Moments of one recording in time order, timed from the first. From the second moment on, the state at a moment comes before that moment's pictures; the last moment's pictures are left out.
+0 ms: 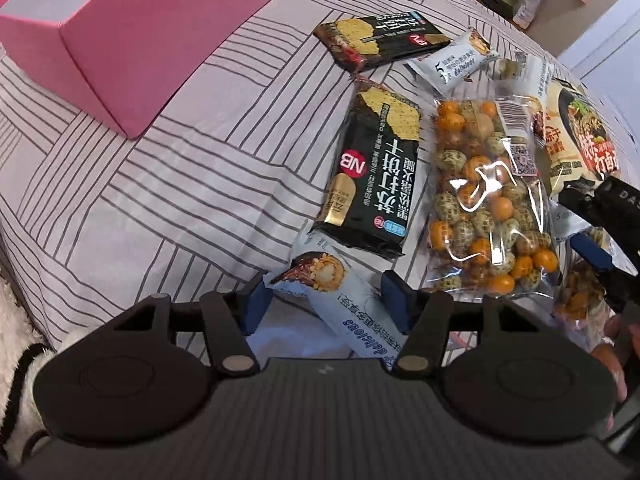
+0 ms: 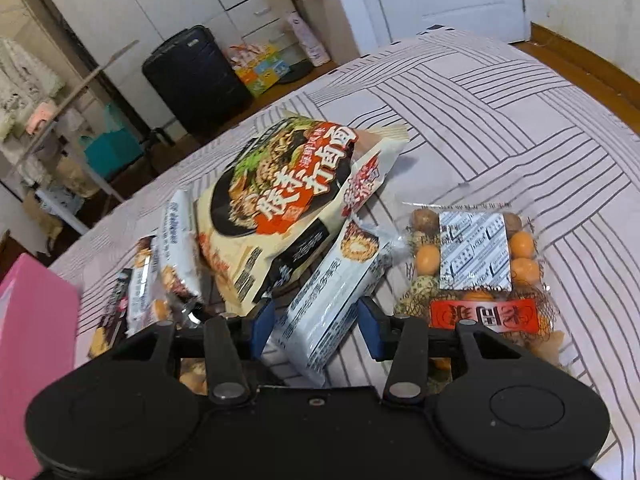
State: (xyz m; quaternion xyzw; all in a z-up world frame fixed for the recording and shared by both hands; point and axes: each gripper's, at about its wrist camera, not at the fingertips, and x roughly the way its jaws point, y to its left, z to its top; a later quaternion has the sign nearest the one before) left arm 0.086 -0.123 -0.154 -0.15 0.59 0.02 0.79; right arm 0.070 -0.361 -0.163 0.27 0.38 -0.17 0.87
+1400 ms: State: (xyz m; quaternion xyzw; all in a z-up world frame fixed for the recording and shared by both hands) left arm 0.087 -0.071 -0.137 -0.13 0.58 -0.08 0.80; right arm 0.026 -0.311 -0.109 0.10 0.40 -0.08 0.91
